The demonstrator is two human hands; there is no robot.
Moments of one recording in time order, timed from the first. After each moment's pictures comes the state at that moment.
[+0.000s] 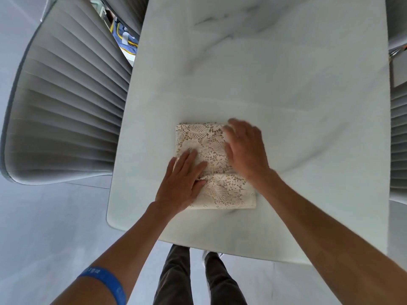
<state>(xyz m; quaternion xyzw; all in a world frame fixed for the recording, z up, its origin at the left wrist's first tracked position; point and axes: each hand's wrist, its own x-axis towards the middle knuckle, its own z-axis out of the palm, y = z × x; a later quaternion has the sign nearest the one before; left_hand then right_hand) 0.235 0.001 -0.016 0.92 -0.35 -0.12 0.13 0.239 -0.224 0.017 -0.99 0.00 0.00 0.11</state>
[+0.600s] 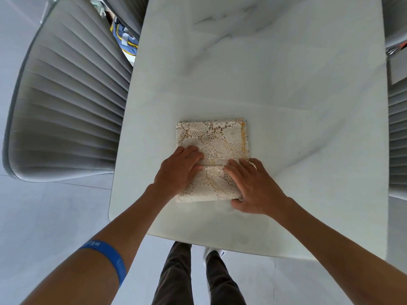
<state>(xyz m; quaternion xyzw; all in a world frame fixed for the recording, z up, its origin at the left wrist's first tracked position) 0.271 -0.002 -0.006 0.91 -0.36 -0.12 0.18 0.154 -0.228 0.016 -0.98 -0.14 0.13 0.07</state>
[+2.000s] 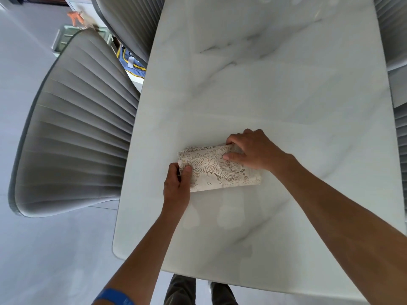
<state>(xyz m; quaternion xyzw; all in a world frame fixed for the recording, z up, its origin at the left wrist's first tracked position) 0.285 -0.014 -0.006 0.82 0.10 -0.16 0.54 0.316 -0.264 0.032 -0.97 -0.08 0.17 0.16</state>
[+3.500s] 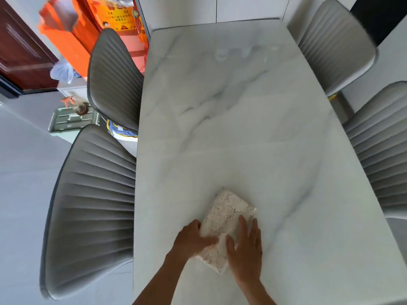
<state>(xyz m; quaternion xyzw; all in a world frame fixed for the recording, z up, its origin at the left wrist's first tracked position) 0.306 -0.024 0.040 0.86 -0.11 -0.47 0.18 0.173 -0.125 0.021 -0.82 0.45 0.10 0.34</state>
